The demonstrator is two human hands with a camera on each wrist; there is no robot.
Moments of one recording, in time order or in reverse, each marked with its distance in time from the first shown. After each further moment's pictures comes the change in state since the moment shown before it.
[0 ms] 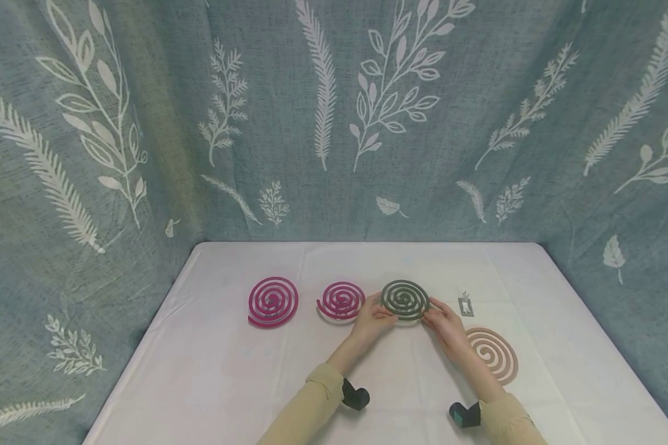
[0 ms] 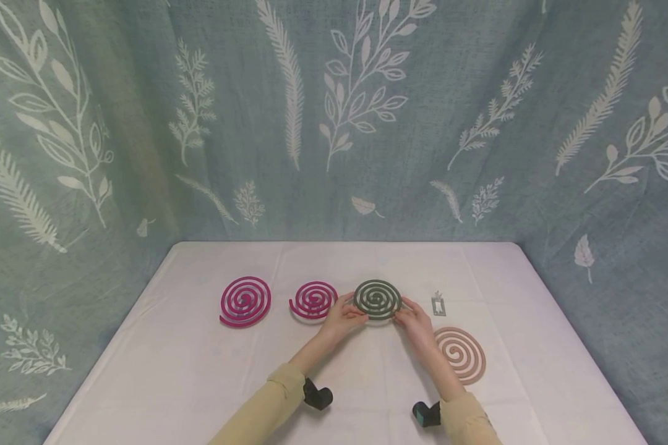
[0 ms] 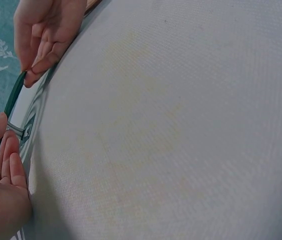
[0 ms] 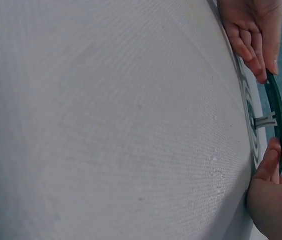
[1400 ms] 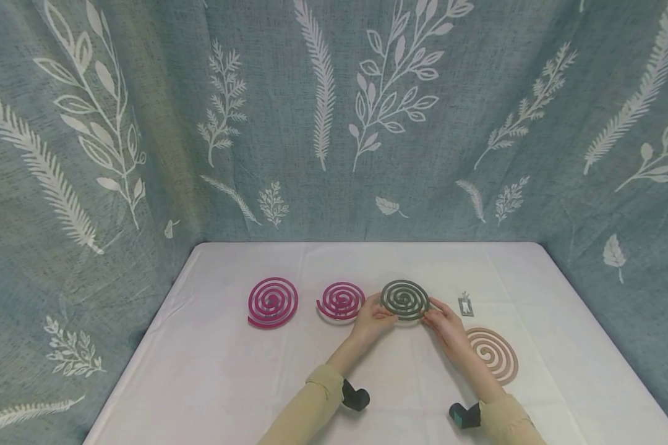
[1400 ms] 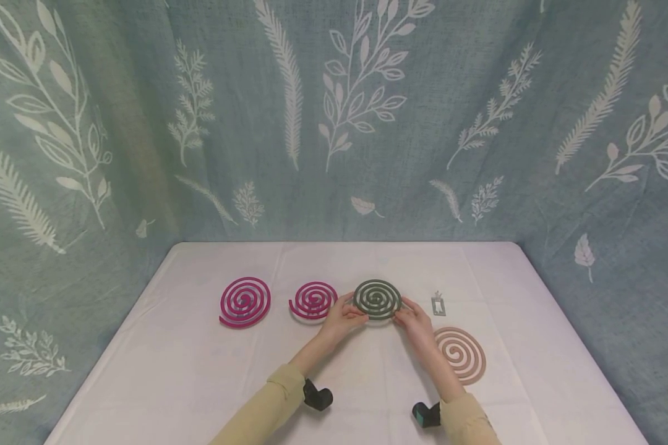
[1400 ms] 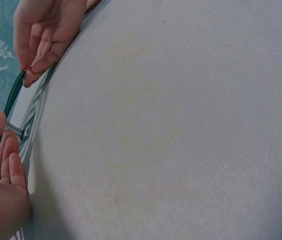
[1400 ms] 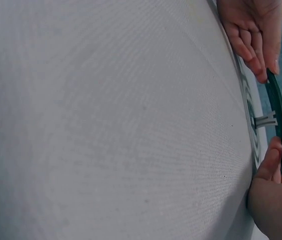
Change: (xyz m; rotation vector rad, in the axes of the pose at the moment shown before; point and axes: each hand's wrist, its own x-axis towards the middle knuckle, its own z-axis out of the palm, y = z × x) left_hand 0.010 -0.012 0.003 0.003 0.014 0.016; right_hand -0.002 0.000 -0.002 0.003 -0.019 -0.016
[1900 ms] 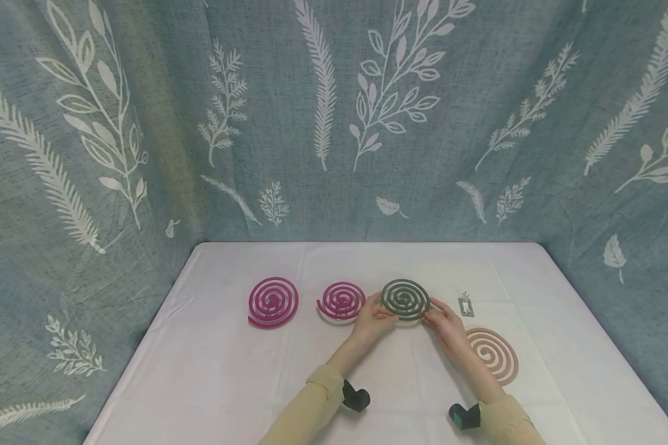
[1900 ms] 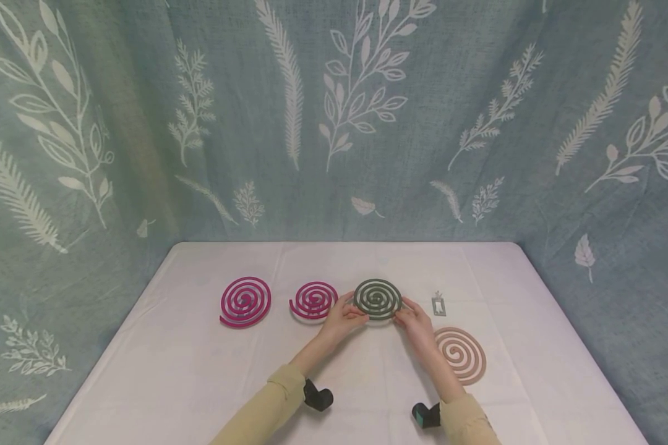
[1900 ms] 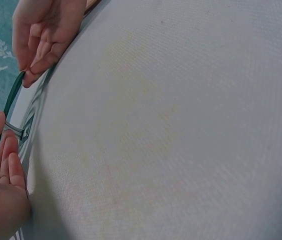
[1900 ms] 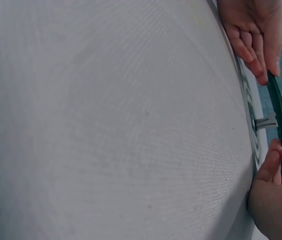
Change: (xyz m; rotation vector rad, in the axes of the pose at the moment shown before) left_hand 0.006 -0.011 0.003 -0.020 0.002 -0.013; right_hand 0.001 -0.002 0.001 0.017 0.017 0.006
